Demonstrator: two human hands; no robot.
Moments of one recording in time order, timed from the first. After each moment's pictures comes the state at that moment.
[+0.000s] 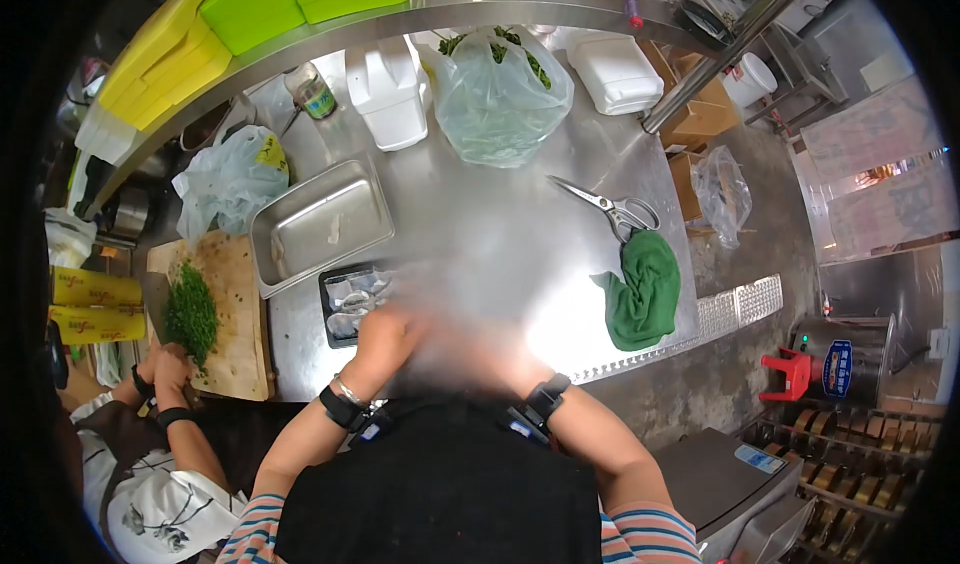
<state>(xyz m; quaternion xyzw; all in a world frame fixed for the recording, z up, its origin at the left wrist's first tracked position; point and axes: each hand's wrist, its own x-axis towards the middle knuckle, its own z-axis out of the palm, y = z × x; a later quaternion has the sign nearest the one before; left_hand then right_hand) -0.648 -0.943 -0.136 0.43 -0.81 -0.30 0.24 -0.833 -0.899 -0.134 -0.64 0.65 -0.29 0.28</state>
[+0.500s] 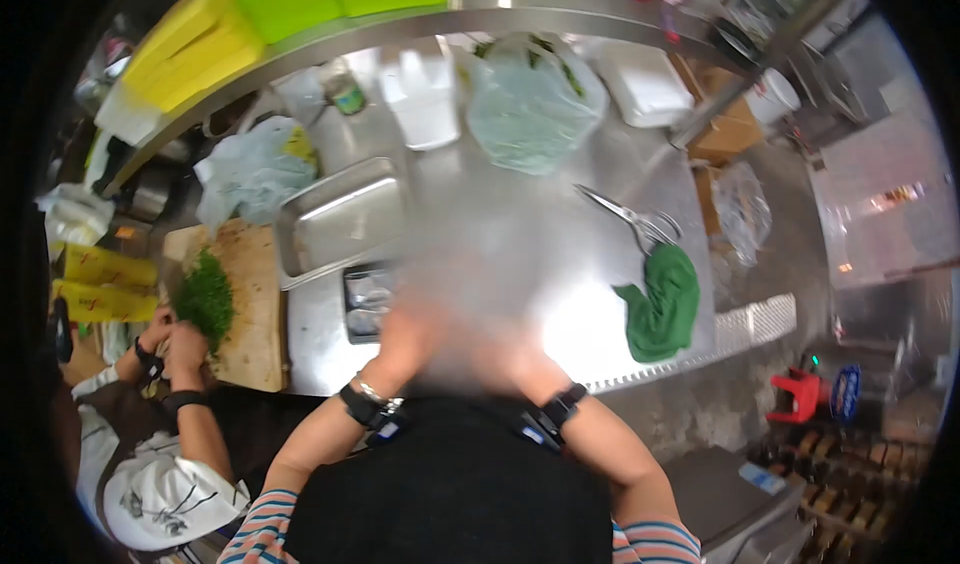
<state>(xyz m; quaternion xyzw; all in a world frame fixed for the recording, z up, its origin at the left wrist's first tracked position) -0.653 -0.941 -0.142 0.45 -0.81 -0.24 0.27 -0.830 -0.902 -0.133 -0.69 0.62 -0.30 0.21</state>
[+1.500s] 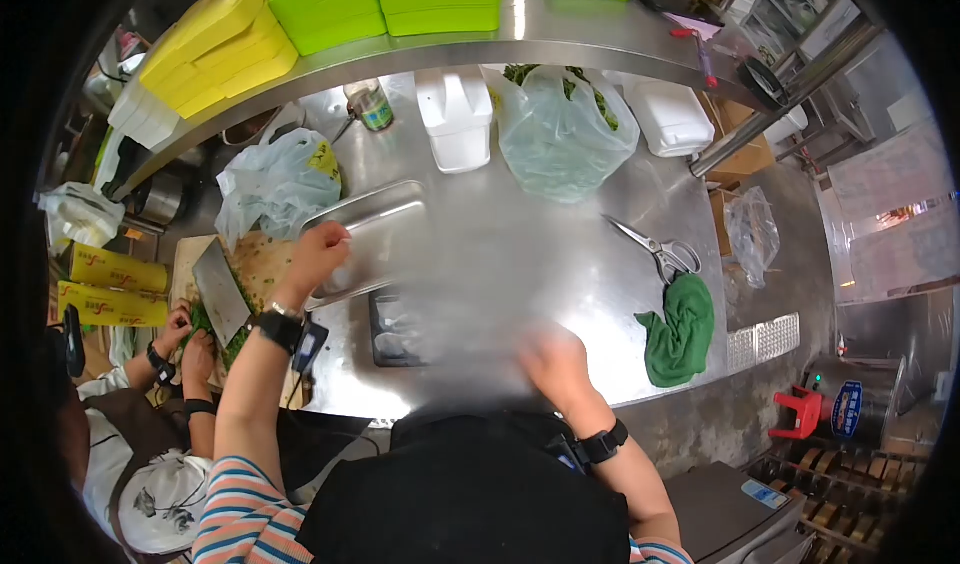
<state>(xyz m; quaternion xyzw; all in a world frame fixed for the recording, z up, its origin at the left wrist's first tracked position) -0.504 -1.113 -0.119 0.59 -0.79 -0.15 0.06 -0.851 -0.897 -0.125 -0.65 0.65 -0.31 0.25</state>
